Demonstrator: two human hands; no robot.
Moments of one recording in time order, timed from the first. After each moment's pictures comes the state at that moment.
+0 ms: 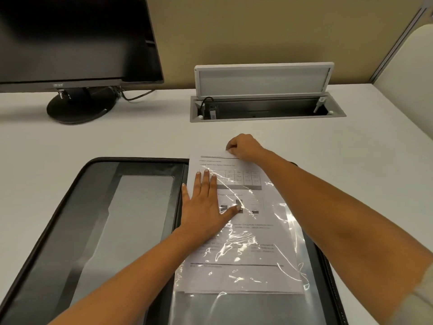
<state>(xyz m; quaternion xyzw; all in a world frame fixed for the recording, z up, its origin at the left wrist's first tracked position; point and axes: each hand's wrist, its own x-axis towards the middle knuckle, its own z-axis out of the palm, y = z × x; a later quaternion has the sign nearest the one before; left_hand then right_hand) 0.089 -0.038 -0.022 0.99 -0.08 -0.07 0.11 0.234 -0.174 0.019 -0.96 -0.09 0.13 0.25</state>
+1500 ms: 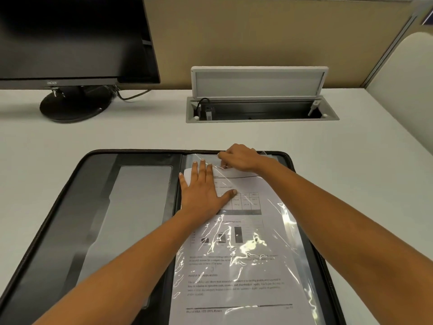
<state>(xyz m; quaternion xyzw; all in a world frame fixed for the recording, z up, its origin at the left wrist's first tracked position) 0.127 -0.048 -0.032 0.99 -0.06 -0.03 0.11 0.208 -0.175 0.025 -0.95 -0.11 0.17 0.24</state>
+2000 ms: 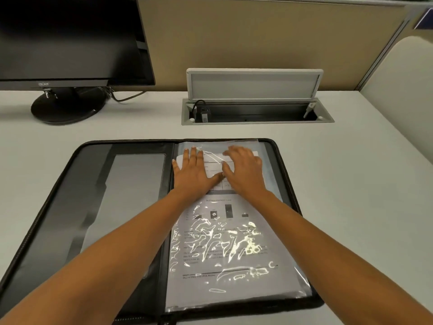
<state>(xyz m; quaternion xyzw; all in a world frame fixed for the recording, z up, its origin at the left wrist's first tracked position) 0.177 -0.038 -0.026 0.99 -0.05 -0.04 0.14 0.160 -0.180 0.010 -0.96 -0.07 -0.07 0.24</state>
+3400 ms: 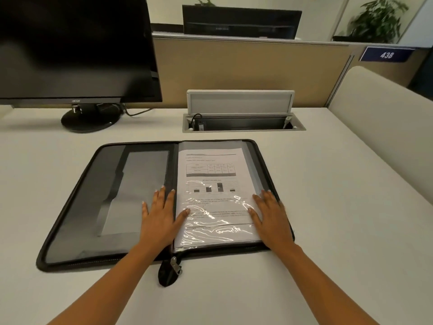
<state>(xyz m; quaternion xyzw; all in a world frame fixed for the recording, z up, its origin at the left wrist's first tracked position) 0.004 0.021 -0.017 0.99 -0.01 0.00 0.17 -0.007 -0.251 -0.022 -0.98 -0.01 -0.05 0.19</state>
